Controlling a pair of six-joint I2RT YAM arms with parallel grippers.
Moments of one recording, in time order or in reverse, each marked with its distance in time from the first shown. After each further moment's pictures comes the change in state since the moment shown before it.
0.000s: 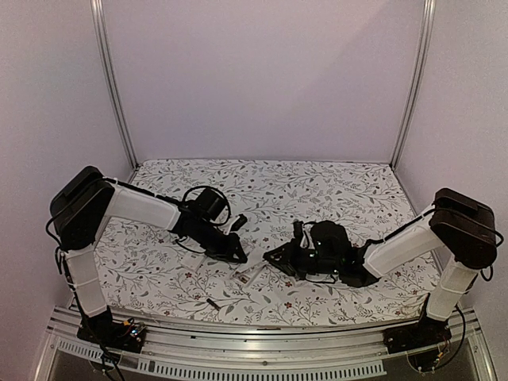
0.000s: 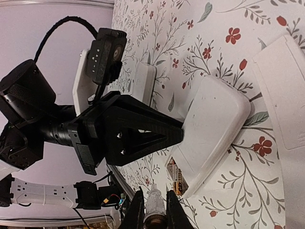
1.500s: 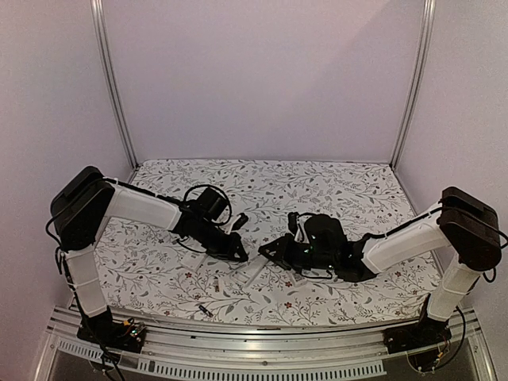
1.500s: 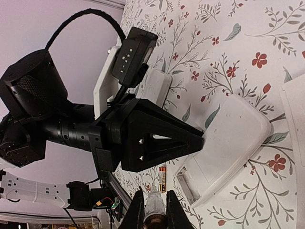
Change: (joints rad) left arm -0.010 0.000 0.008 0.003 -0.033 0.003; right arm 0.028 -0.039 0.080 -0.125 0.071 -0.118
